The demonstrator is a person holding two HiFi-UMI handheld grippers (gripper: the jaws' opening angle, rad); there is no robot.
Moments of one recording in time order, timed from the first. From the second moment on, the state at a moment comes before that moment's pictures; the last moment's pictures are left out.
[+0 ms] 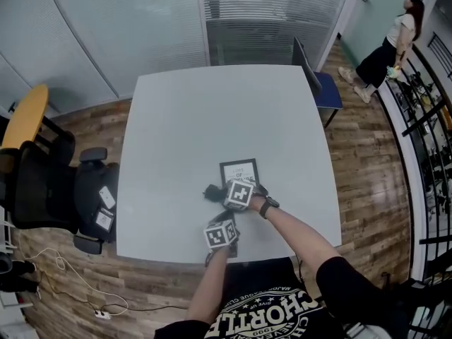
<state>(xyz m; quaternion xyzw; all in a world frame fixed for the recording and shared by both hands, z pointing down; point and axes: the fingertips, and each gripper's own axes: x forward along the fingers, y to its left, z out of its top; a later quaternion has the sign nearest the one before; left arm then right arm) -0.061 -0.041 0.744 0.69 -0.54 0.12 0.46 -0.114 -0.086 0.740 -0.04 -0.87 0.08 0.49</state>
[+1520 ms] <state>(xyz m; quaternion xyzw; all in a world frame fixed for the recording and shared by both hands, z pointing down) -0.093 0.000 0.729 0.68 -0.56 0.14 0.45 -0.073 -0.073 0.704 -0.01 -0.88 0.09 0.46</state>
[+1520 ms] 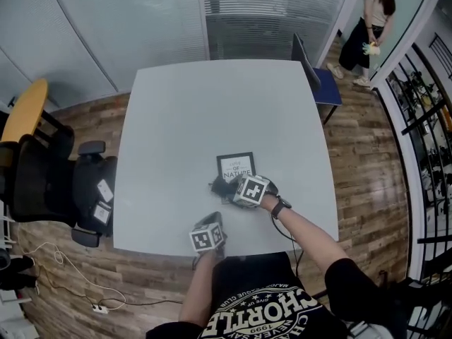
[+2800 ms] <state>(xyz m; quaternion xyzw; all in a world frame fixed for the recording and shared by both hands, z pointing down) -0.068 -0.004 0.706 0.72 -0.53 0.12 0.44 0.088 -0.083 0.752 0.18 -0.83 0.23 0.48</state>
